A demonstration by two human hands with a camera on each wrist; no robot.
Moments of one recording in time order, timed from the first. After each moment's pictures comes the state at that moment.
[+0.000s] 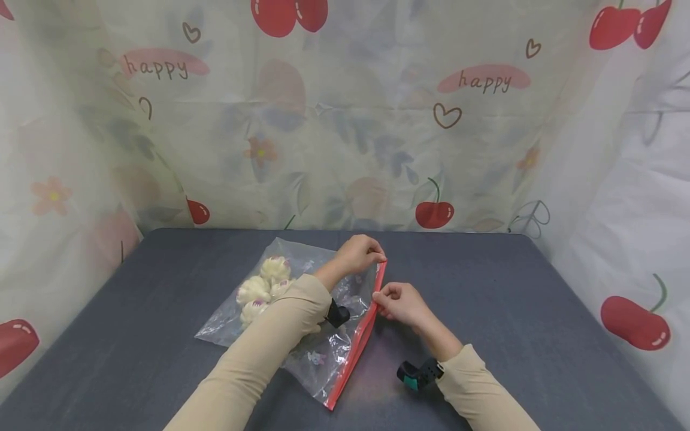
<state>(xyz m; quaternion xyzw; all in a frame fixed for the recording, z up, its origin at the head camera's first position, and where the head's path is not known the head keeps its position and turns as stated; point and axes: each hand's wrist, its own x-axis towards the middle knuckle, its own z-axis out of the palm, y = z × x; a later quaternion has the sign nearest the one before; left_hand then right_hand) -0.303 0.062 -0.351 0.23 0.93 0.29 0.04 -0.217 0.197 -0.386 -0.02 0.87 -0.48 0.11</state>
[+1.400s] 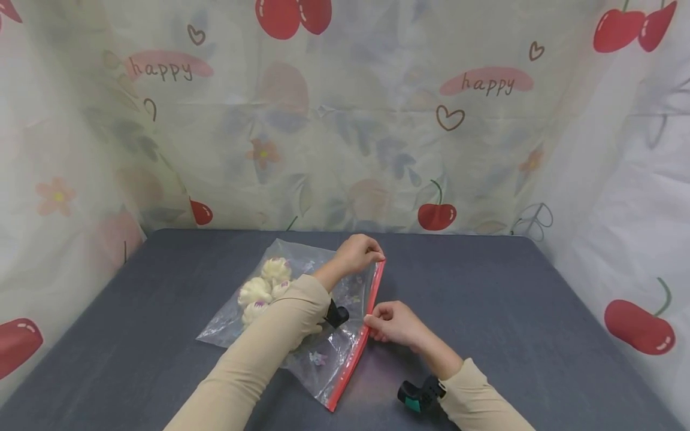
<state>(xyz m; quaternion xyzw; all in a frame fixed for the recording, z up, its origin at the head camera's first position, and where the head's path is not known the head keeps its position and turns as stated) -0.303 0.056 -0.350 0.21 0.93 0.30 0.03 -0.197 0.190 -0.396 -0.12 0.87 -0.46 0.17</state>
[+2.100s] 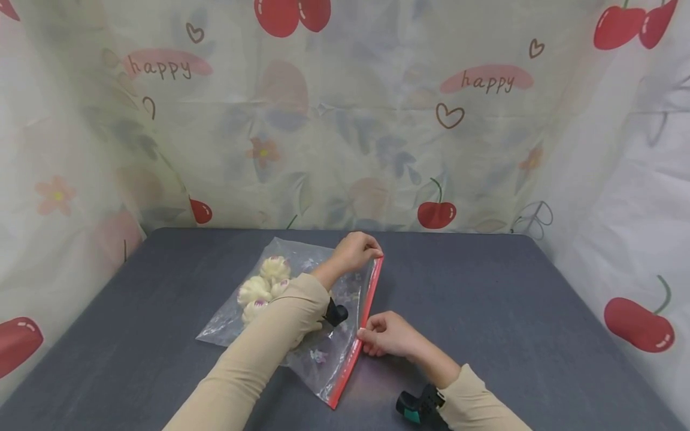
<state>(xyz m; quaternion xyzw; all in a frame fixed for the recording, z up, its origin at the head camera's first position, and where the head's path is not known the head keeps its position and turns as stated) -0.302 0.054 -0.351 0.21 0.93 0.31 0.02 -0.183 0.182 -0.397 -0.13 0.84 -0.47 0.24</state>
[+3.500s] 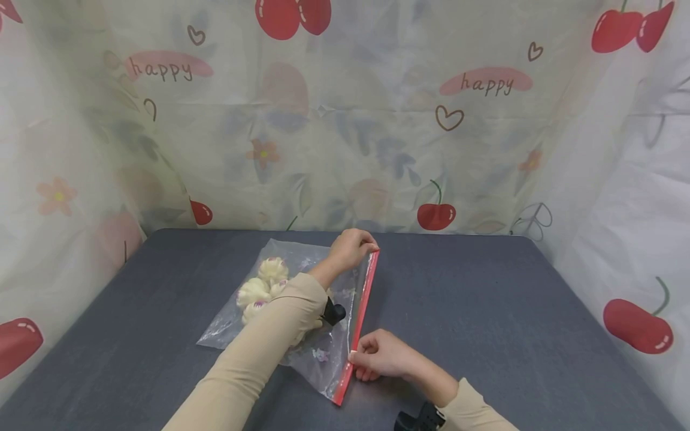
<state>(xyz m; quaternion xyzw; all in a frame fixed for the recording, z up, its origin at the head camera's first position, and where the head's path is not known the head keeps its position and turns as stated) -0.307 0.051 -0.349 0.18 0.94 0.30 -0.01 -0.160 0.173 -0.399 -0.14 0.81 -0.49 0.30</state>
